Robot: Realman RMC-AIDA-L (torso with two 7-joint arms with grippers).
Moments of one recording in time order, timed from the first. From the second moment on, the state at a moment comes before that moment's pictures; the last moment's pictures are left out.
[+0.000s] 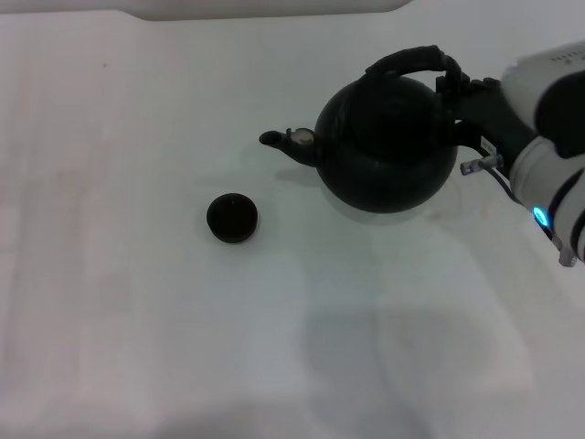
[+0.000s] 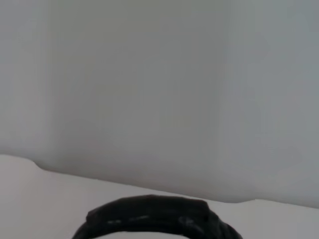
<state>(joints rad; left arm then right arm) -0.26 -2.07 -0.73 -0.11 -1.24 -1.45 2.74 -0.11 2.01 -2.27 -1.73 -0.66 0.51 0.93</state>
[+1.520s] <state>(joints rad) -0.26 -2.07 -0.73 -0.12 -1.24 -1.45 2.74 -0.14 2.01 -2.13 -1.58 -0.64 0.33 0.92</state>
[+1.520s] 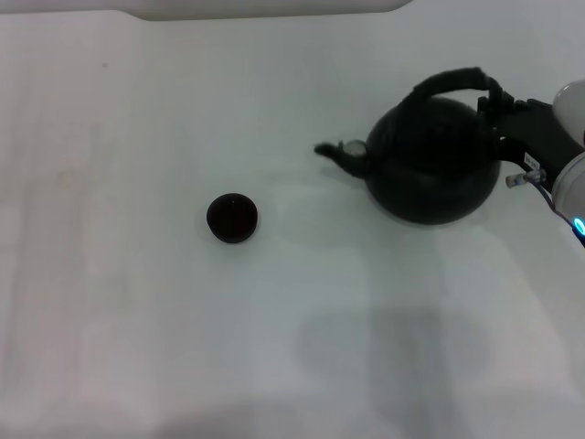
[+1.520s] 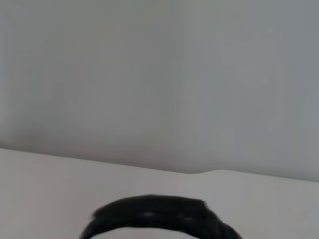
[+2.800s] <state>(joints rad) -0.26 -2.07 -0.73 -0.11 -1.24 -1.47 2.74 -0.22 2.00 -2.13 -1.87 -0.23 0.55 0.46</state>
